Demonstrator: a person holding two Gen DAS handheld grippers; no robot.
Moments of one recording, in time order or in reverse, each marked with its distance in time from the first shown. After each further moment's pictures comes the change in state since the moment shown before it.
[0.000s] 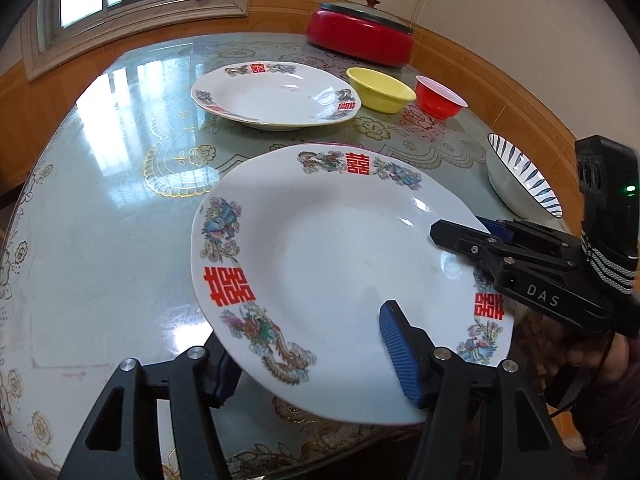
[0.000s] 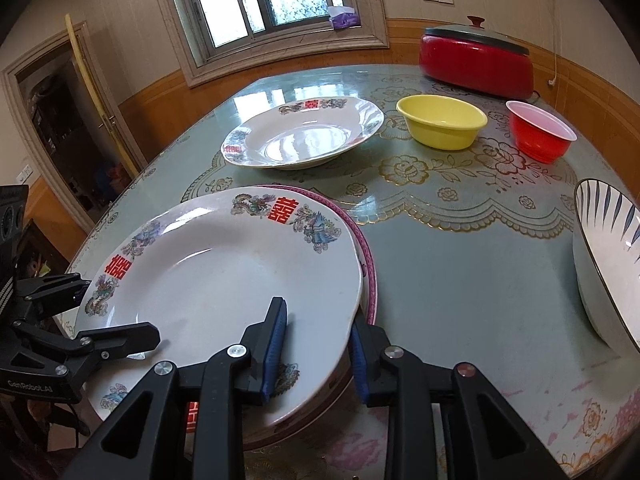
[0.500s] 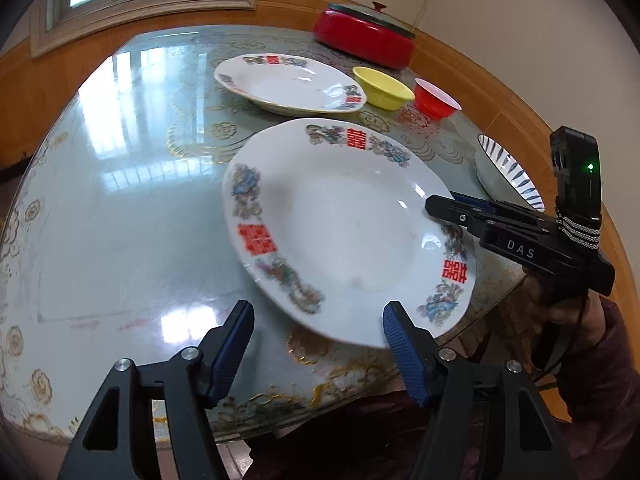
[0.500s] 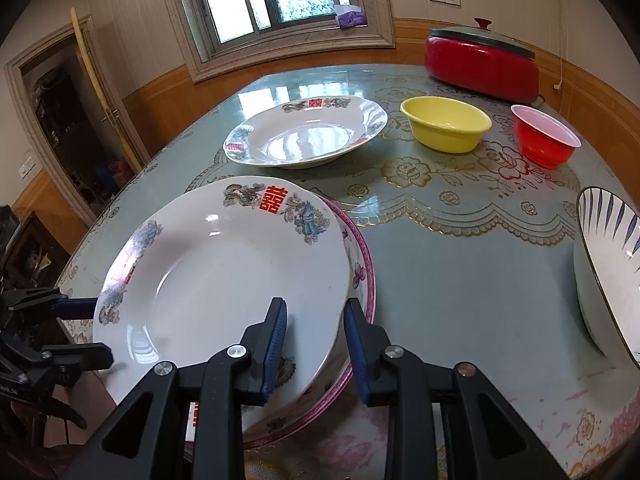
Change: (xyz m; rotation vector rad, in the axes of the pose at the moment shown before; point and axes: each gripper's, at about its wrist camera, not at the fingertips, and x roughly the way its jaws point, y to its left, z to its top) left arm -0.029 0.023 -0.031 -0.059 0.004 -0.043; right arm 0.002 -0.001 0.003 -0.024 0.009 0.004
